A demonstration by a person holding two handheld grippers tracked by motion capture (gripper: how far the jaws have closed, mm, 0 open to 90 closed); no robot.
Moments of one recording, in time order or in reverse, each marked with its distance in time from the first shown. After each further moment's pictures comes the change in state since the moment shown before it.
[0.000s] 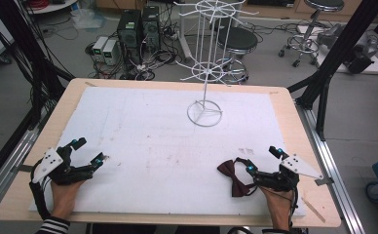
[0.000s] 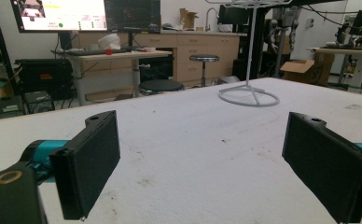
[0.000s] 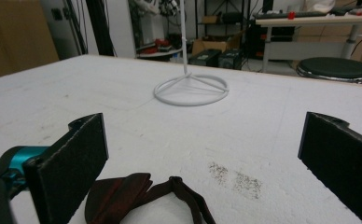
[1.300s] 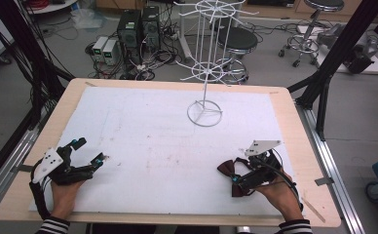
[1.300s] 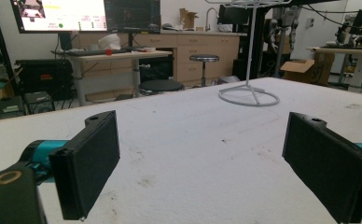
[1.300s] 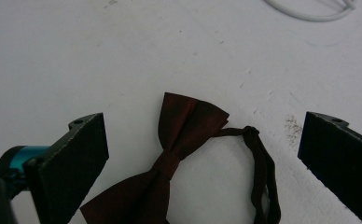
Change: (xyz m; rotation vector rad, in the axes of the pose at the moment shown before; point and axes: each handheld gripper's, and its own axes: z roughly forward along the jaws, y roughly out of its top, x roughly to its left) left arm 0.000 0.000 0.000 0.002 -0.003 0.006; right arm 0.039 0.054 0.039 0.632 0.240 -0.301
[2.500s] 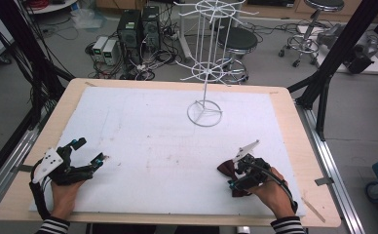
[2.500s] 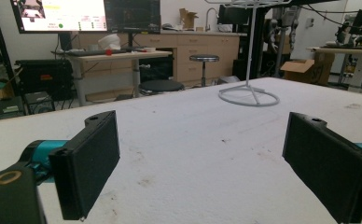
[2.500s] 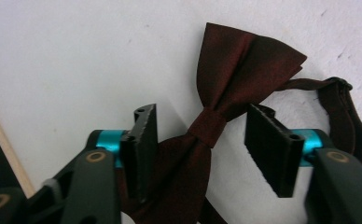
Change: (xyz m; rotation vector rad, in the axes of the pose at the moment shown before) left arm 0.000 0.000 0.000 0.000 0.001 0.000; right arm 0.004 -0.003 0.033 0.280 0.140 0.011
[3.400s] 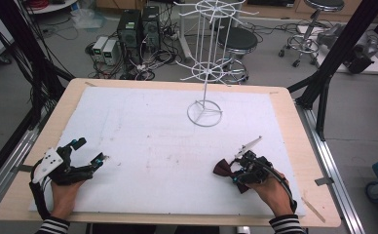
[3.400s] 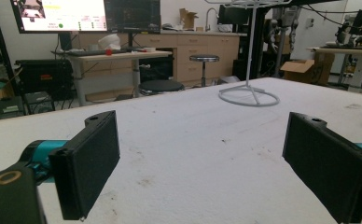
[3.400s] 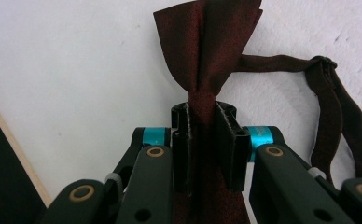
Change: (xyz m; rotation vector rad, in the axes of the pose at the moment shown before) left arm 0.000 0.000 0.000 -0.003 0.001 -0.002; right arm -0.009 0.001 -0.003 0.017 0.036 0.076
